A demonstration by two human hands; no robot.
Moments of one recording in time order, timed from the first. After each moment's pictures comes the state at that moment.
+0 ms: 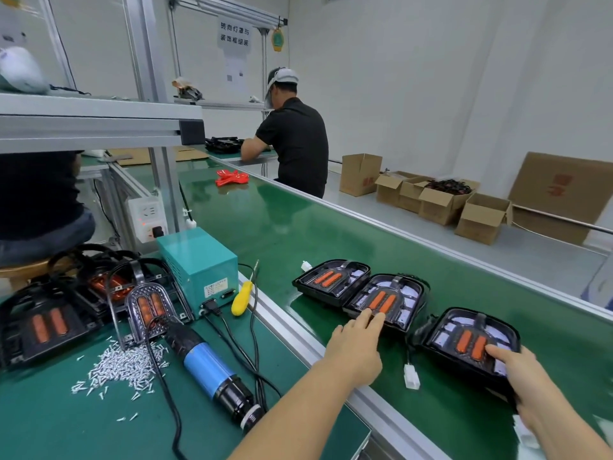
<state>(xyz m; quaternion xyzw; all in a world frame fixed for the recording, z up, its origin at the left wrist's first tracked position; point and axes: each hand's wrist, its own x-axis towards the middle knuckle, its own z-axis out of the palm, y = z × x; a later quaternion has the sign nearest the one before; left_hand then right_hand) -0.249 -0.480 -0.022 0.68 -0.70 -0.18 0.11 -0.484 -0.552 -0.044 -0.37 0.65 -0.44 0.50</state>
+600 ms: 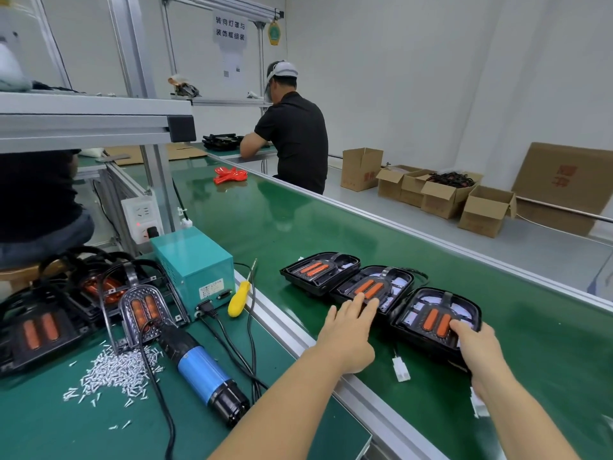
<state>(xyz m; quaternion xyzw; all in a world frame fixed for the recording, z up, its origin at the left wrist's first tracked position) -0.233 -0.504 -0.031 0.68 -0.71 -0.16 0.10 -0.428 -0.572 -0.046 -0.42 0.66 -0.43 0.45</state>
